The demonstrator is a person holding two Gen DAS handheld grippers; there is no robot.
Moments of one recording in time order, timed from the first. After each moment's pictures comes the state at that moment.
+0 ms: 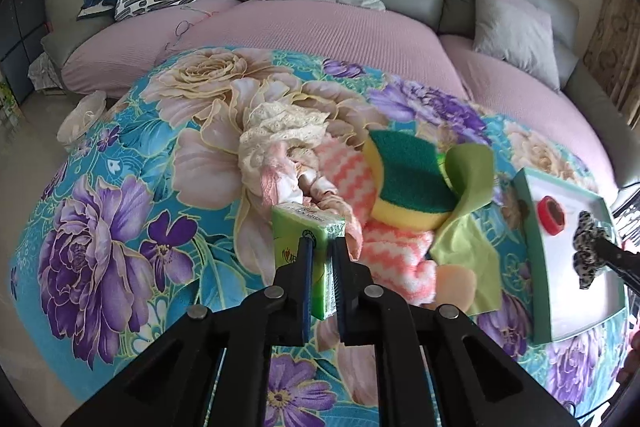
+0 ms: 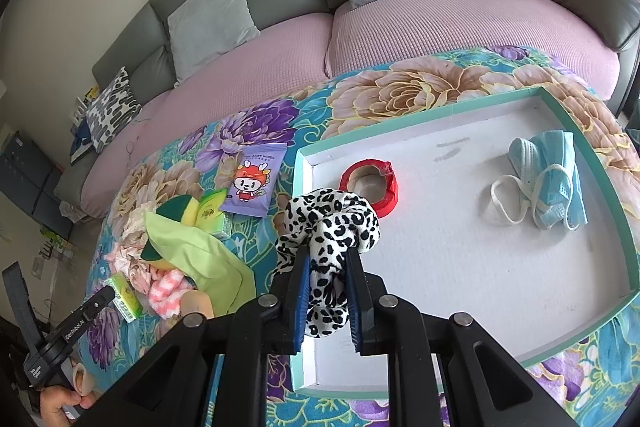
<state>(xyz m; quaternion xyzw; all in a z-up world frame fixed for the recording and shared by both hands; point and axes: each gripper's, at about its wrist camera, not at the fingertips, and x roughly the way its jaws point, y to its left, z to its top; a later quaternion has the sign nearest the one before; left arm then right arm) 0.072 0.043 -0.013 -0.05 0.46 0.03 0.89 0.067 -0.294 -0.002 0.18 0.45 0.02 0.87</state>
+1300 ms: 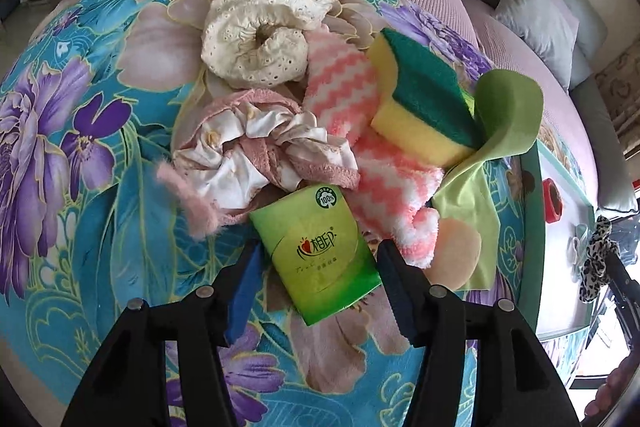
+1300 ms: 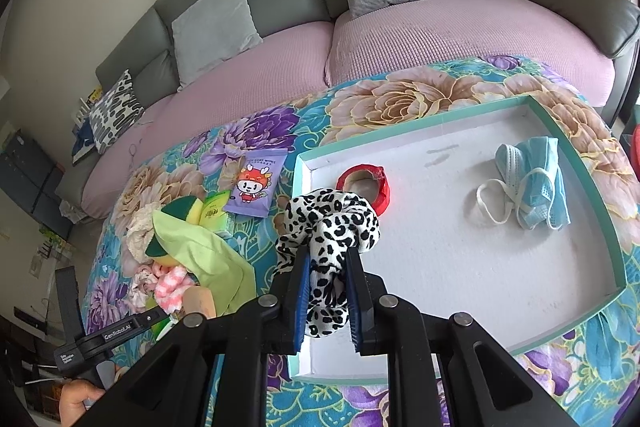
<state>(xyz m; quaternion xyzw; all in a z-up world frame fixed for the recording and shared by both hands) 0.081 0.040 -0.074 -0.17 0.56 0.00 0.81 0.053 -0.298 0.009 0.17 0.44 0.02 0.88</state>
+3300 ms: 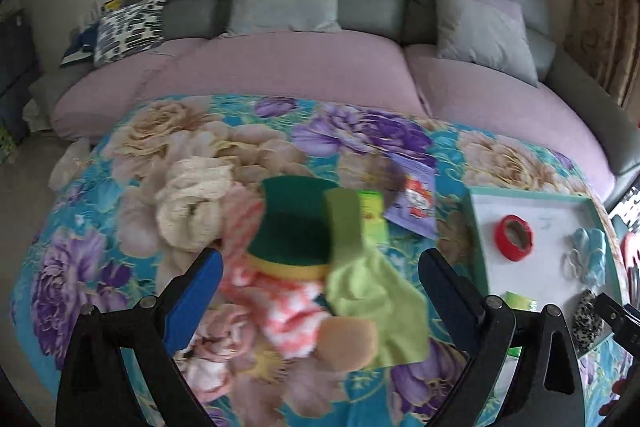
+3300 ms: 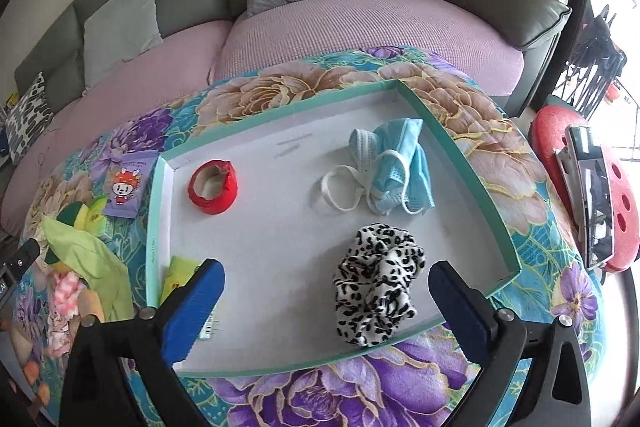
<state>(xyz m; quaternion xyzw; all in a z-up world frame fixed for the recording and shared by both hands) 0.095 -0.068 0.010 0.00 0.42 -0.02 0.91 0.031 -0.351 -0.005 0.12 0.47 -0.14 0.87</state>
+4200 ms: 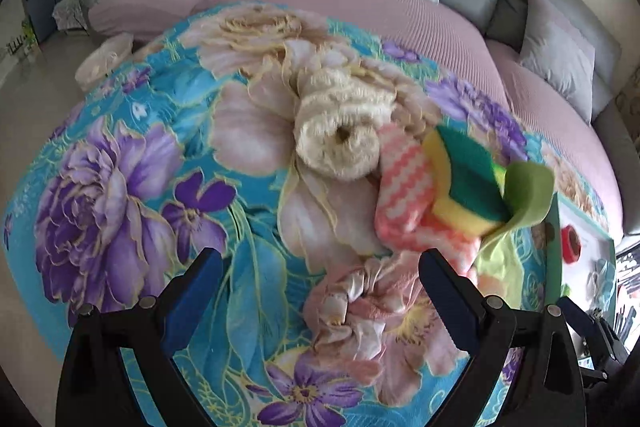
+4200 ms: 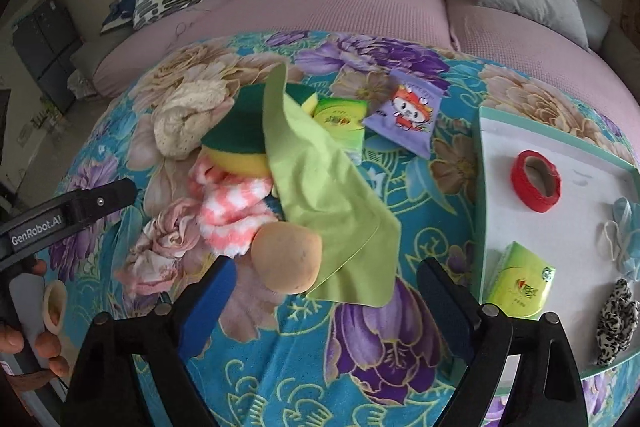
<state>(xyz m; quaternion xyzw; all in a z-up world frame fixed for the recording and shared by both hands) 0.079 0.089 -0.024 -0.13 0.49 0.07 0.86 0.072 -0.121 -0.045 -0.01 0.50 0.11 0.86</state>
